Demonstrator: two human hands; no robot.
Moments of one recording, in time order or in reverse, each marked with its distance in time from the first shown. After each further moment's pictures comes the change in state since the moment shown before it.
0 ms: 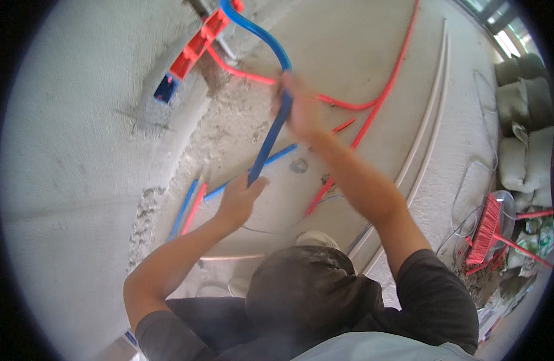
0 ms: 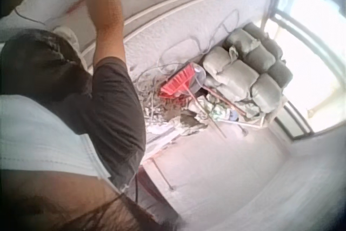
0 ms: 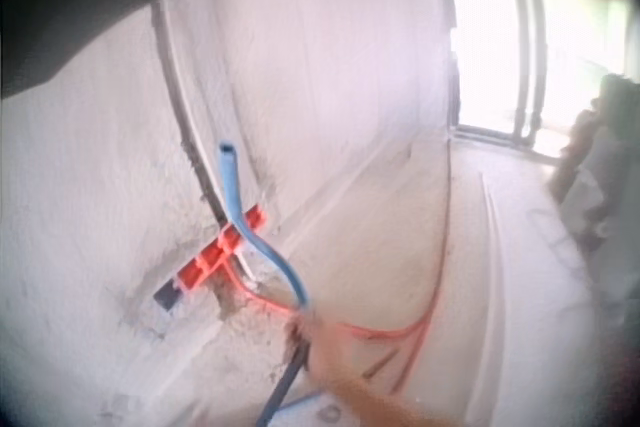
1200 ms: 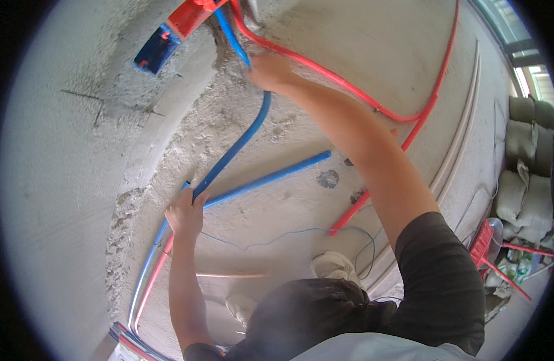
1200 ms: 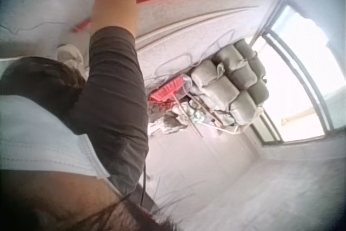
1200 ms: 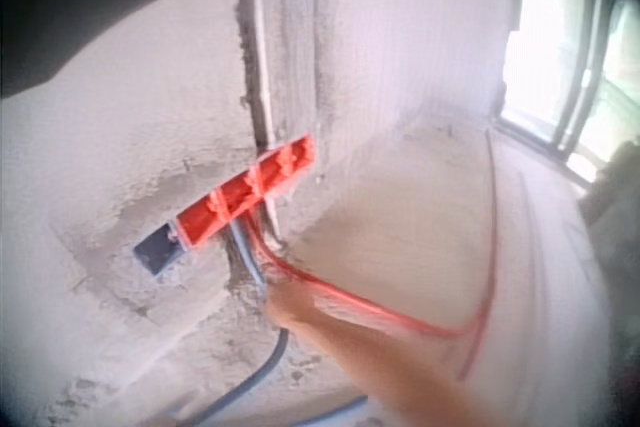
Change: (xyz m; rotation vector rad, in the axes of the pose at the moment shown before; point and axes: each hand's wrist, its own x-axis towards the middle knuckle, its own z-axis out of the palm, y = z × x) left_hand 0.049 -0.228 -0.087 0.567 0.496 -0.077; right_hand 0.199 0.210 0.018 -1.855 -0.462 -0.082
